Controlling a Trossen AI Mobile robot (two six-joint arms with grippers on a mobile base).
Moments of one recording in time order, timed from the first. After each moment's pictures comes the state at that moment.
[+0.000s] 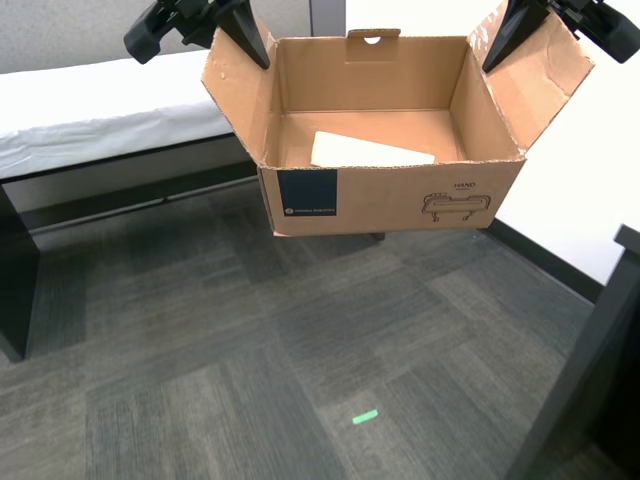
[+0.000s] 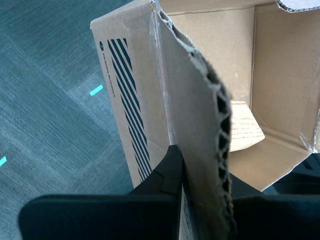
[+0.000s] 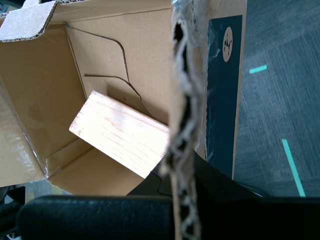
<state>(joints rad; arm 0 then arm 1) 0.25 1.55 1.23 -0.82 -0.51 0.30 -0.54 1.59 1.29 -0.68 0.35 -0.37</state>
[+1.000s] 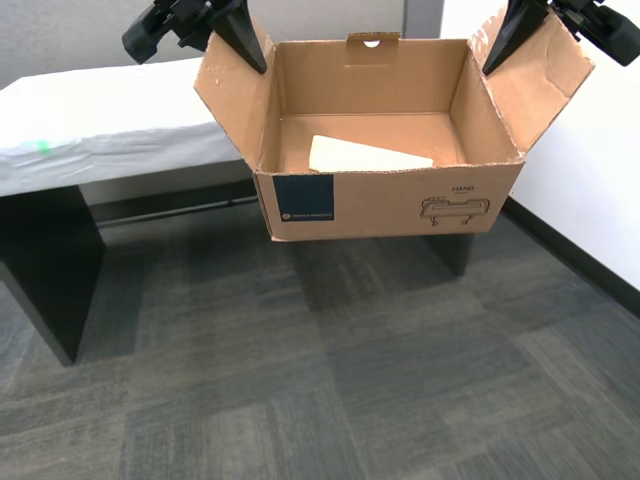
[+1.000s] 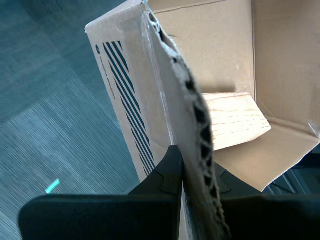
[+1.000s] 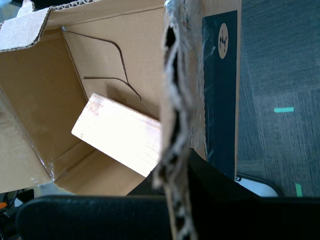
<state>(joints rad) 0.26 1.55 1.23 -0.84 -0.51 0.36 -0.54 1.59 1.29 -0.71 0.35 -0.27</state>
